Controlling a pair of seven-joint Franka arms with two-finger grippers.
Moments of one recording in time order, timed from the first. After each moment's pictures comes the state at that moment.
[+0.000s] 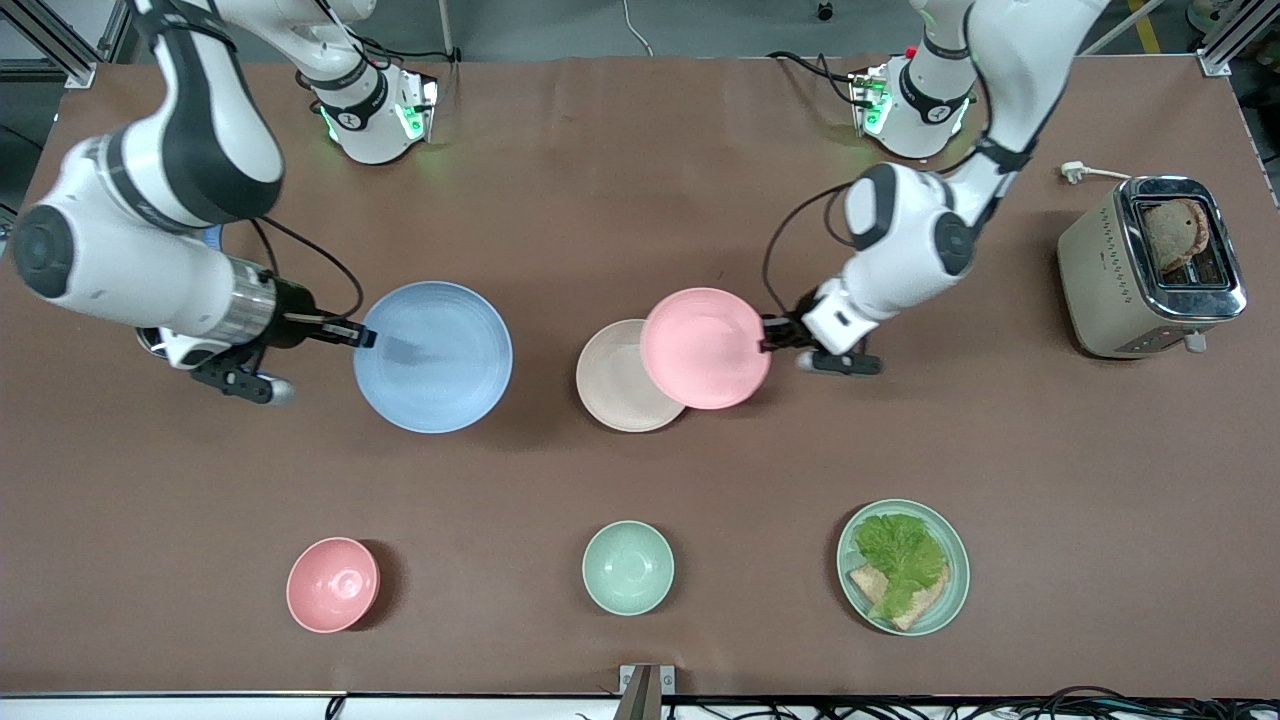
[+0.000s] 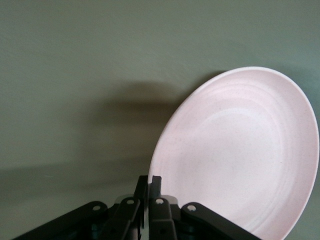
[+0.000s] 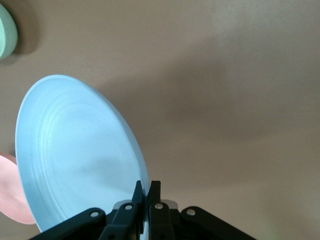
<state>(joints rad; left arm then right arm) -0.01 0.37 -0.58 -2.22 -0.54 2.73 -0.13 0.00 0.16 0.20 -1.86 0.29 1.90 0.41</state>
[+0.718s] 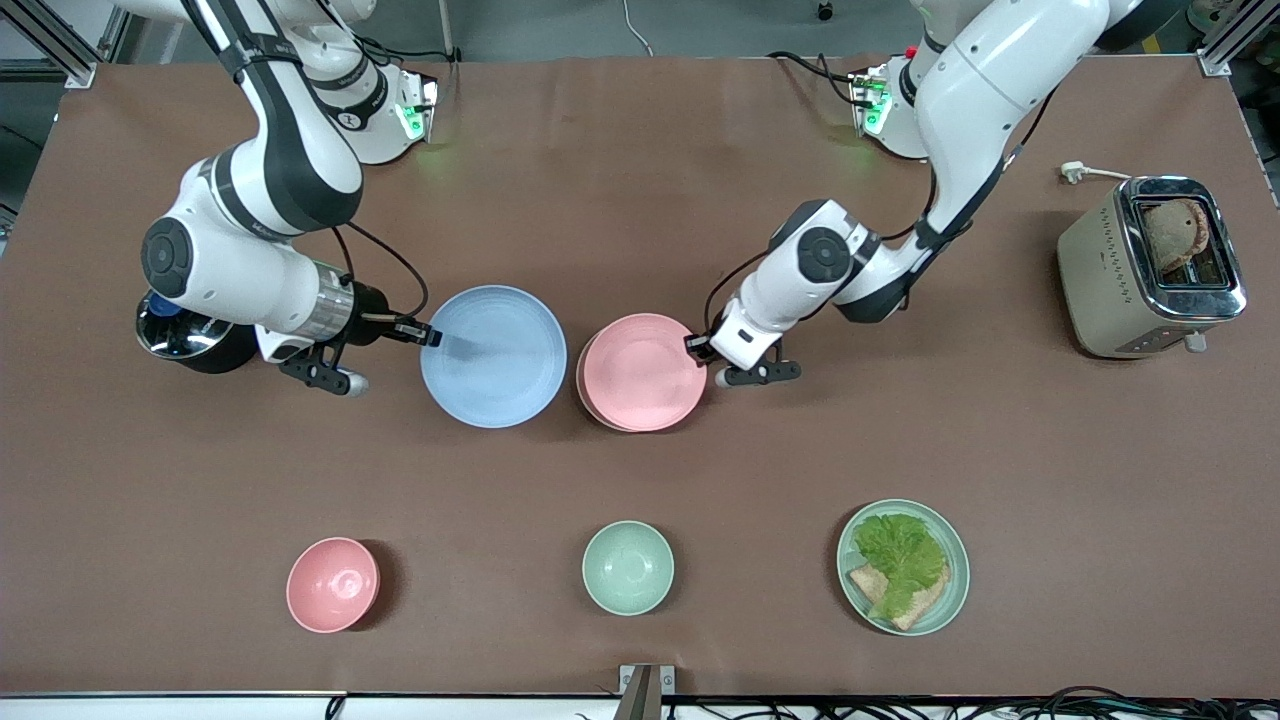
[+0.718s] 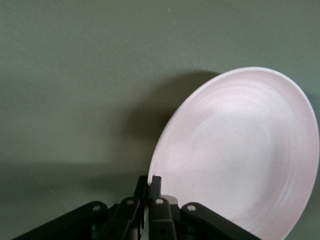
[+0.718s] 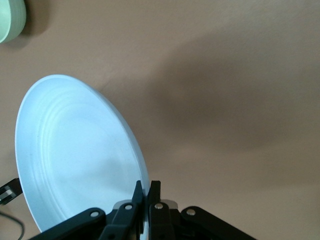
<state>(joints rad) -0.06 0.67 -0.63 -2.00 0.30 2.77 -1.02 0.00 0.16 0.29 -2.00 0.41 2.08 0.43</state>
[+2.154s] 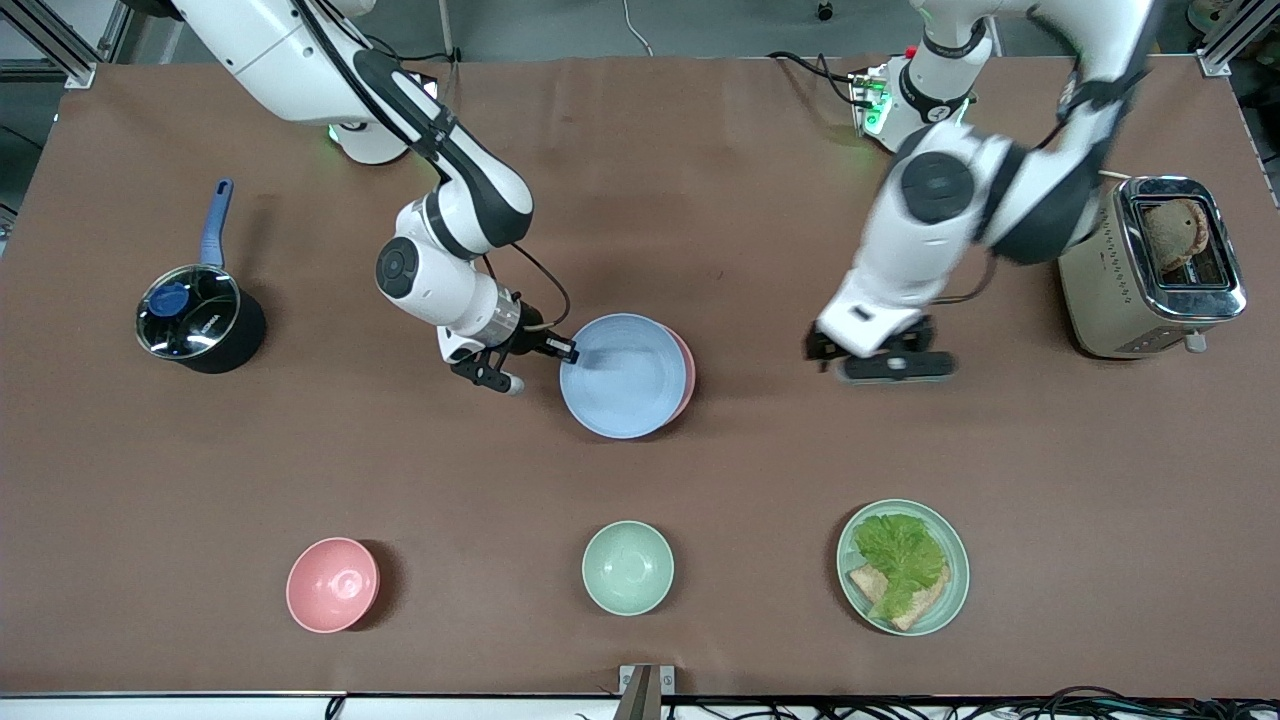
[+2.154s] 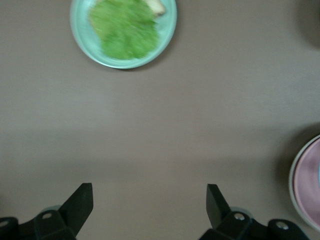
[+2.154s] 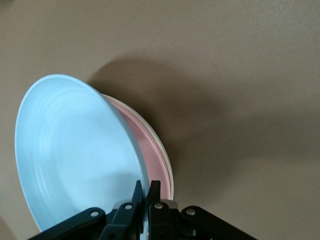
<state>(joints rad) -0.04 0.12 -0.35 -1.93 0.16 2.12 -0.43 0.14 0.49 0.48 -2.07 0.45 2.71 0.59</state>
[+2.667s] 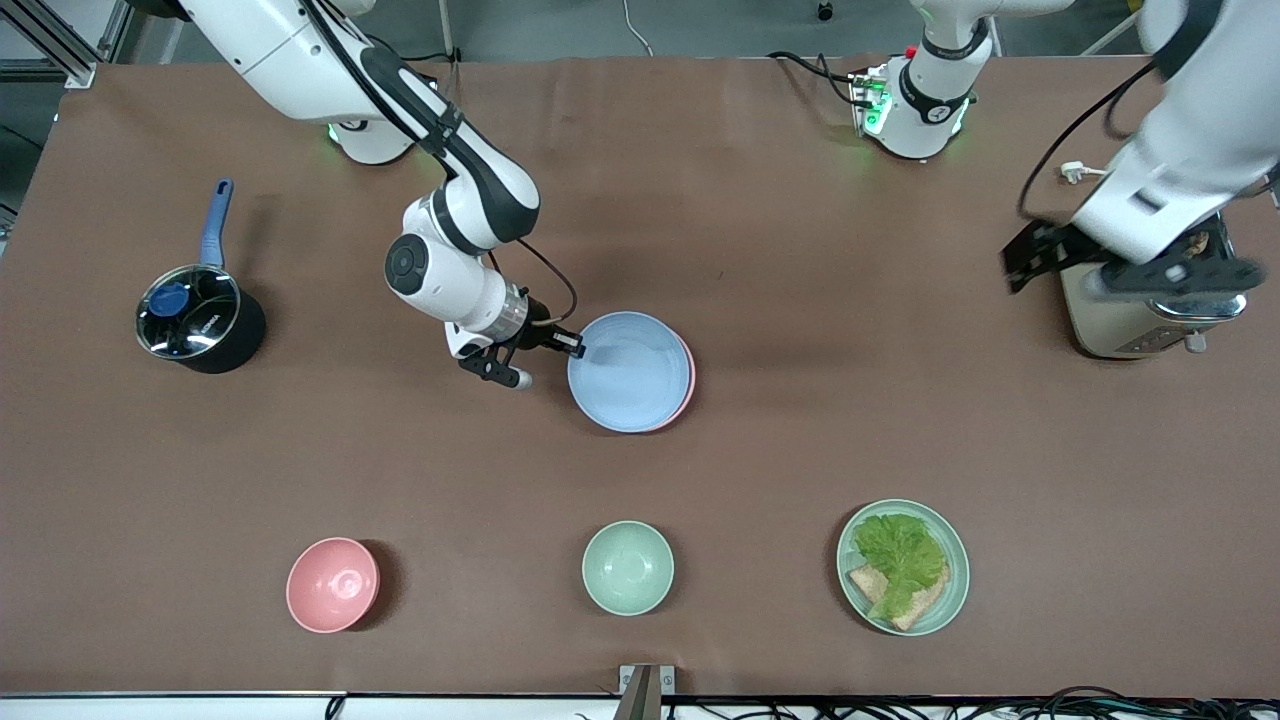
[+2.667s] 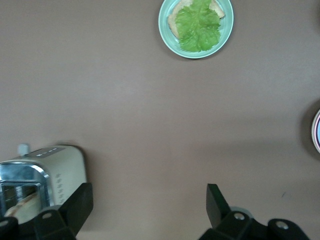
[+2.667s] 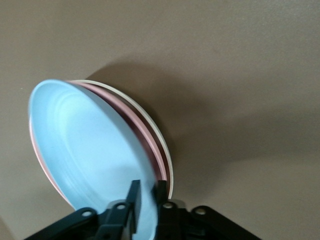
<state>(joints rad) -0.04 -0.10 -0.11 -1.72 0.07 1.67 -0.08 0.15 0.49 0.48 -2.08 0.45 2.71 0.60</state>
